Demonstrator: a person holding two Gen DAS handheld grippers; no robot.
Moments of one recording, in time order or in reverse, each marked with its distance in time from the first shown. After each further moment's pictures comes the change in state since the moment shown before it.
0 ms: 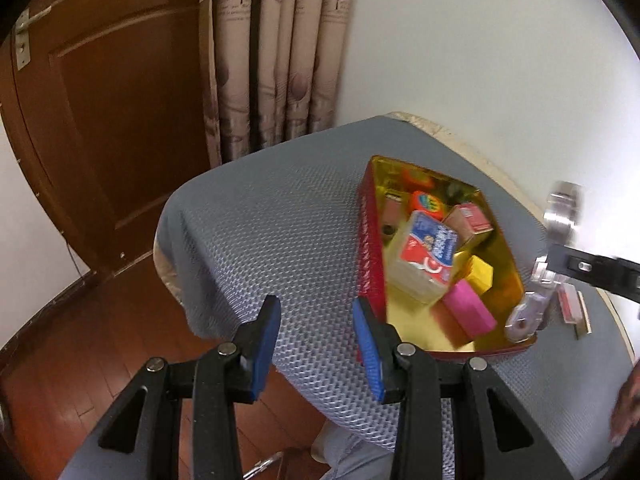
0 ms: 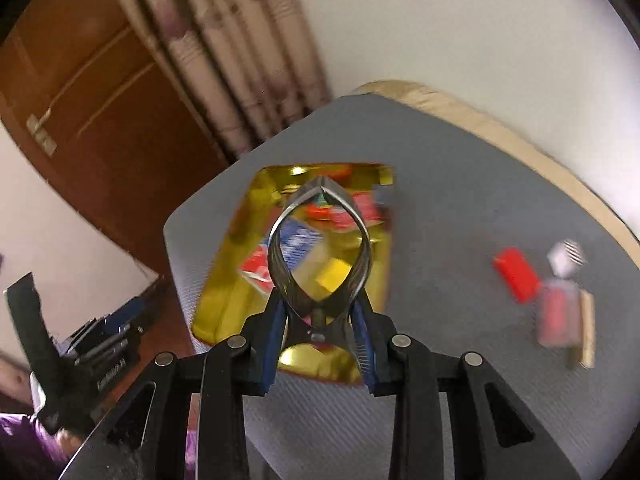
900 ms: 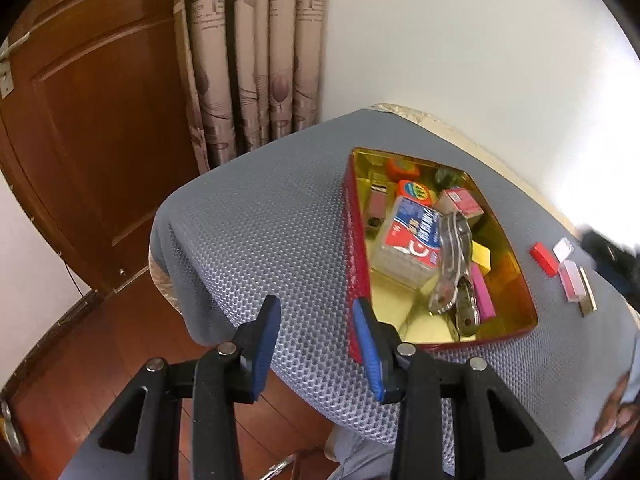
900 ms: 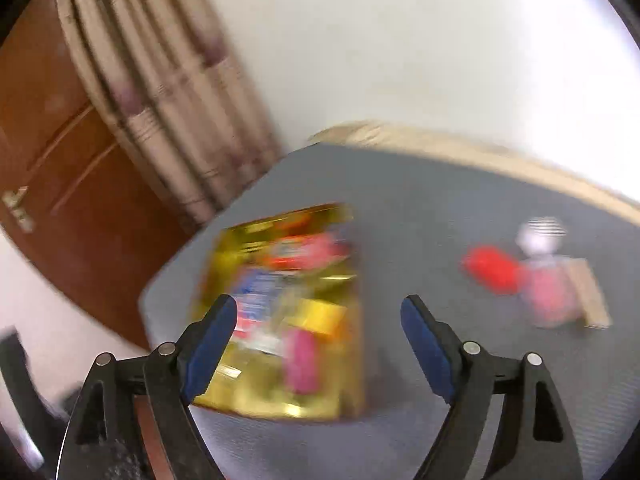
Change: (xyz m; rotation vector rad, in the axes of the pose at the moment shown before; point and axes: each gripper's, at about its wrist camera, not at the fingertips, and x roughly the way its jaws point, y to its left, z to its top) left arm 0.001 -0.019 -0.005 0.107 -0.005 -0.007; right arm -0.055 -0.073 -0.072 0.211 -0.332 -0.234
